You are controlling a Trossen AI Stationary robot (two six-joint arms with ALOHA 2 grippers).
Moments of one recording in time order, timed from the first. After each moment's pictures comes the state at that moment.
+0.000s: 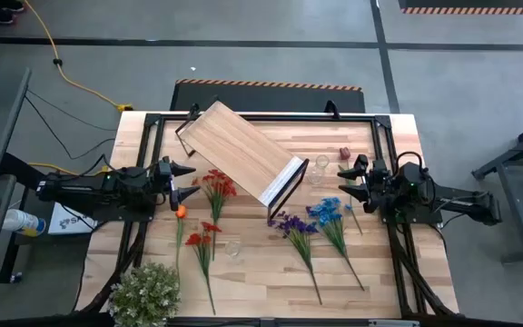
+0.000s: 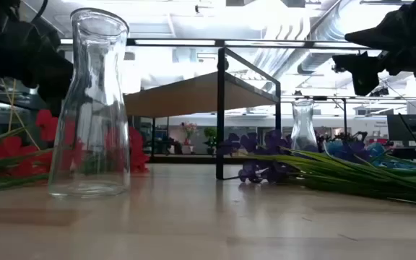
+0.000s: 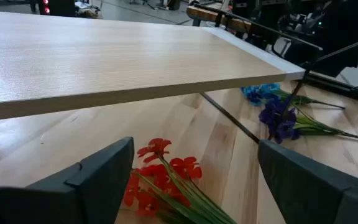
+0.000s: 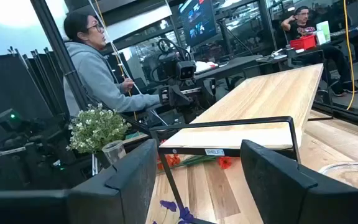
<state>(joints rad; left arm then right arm) -0.05 0.03 0.12 -0.32 -0.35 -0.27 -0.20 0.03 0.01 0.15 -0.17 0.36</state>
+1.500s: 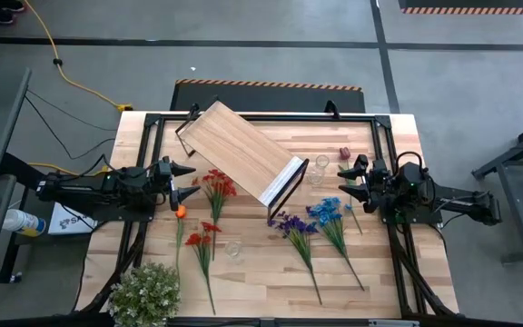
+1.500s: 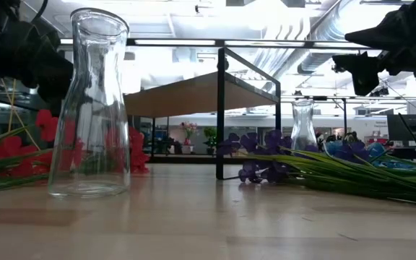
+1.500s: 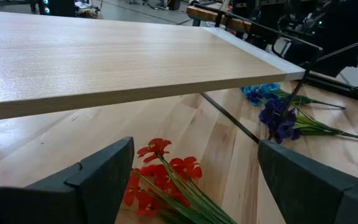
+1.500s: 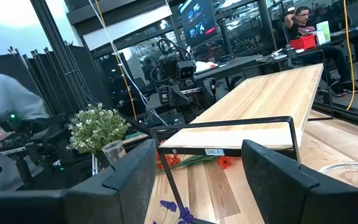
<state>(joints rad) -0.05 0.03 0.12 -0.32 -0.35 -0.27 -0.20 0.03 0.01 0.15 -0.17 0.36</state>
